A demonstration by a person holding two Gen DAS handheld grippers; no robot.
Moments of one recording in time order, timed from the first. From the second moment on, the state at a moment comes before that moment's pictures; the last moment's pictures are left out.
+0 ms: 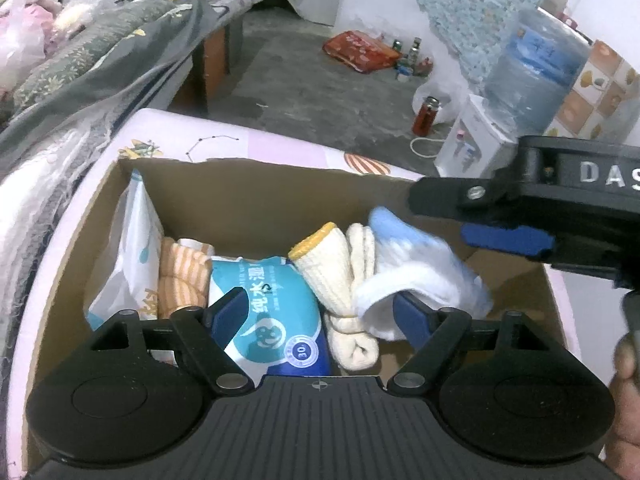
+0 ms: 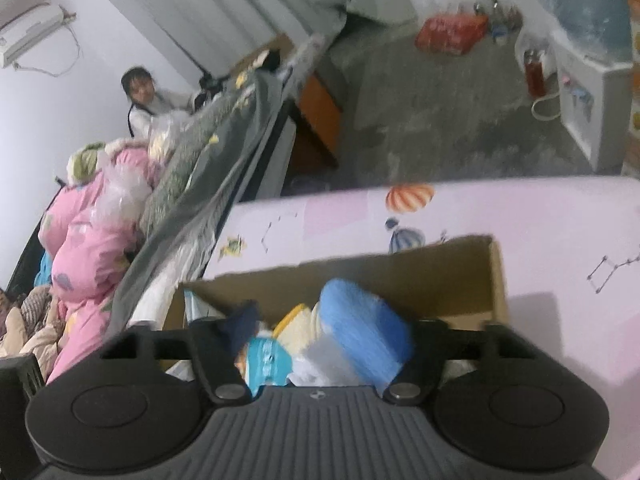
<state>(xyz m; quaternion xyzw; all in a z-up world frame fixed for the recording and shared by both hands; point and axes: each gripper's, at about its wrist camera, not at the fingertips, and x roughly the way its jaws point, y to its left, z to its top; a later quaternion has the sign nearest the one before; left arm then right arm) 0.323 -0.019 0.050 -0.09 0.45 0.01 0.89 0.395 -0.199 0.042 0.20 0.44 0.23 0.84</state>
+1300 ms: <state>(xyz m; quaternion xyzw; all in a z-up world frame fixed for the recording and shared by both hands) 0.317 0.022 0.047 -0.17 0.45 0.09 0.87 0.435 -0.174 -0.032 0.22 0.56 0.25 0.76</state>
